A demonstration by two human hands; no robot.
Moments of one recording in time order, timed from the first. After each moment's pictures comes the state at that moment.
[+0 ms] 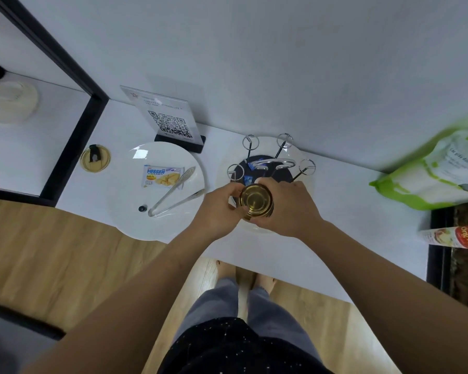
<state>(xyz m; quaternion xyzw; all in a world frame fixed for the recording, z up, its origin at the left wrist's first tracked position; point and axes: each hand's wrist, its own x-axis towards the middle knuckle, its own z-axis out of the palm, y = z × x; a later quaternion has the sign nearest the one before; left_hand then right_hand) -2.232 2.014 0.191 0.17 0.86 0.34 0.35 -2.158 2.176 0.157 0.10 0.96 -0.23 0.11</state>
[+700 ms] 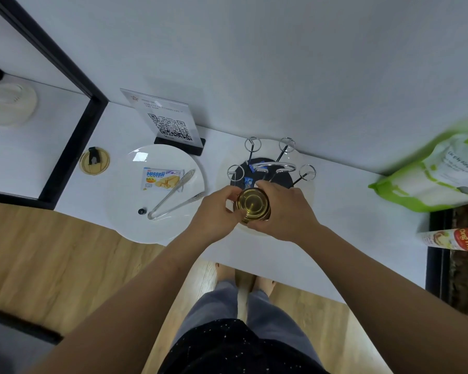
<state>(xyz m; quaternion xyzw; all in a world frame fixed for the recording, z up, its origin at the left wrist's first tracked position) -2.235 2.009 0.185 0.17 0.86 0.33 0.34 -2.158 2.168 0.157 0.11 0.96 -0.25 0.12</state>
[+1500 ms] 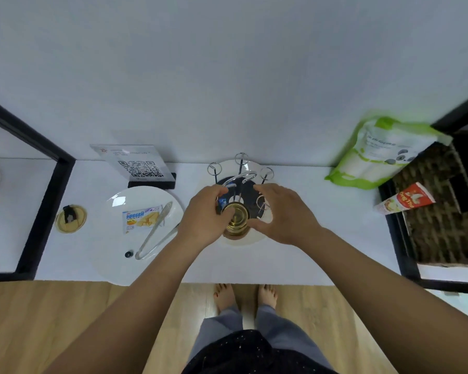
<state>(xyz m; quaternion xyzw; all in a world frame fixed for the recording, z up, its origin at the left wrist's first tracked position) -2.242 2.026 0.228 0.31 0.86 0.31 0.26 -2.115 2.174 0.225 0.21 0.95 -0.24 0.06</state>
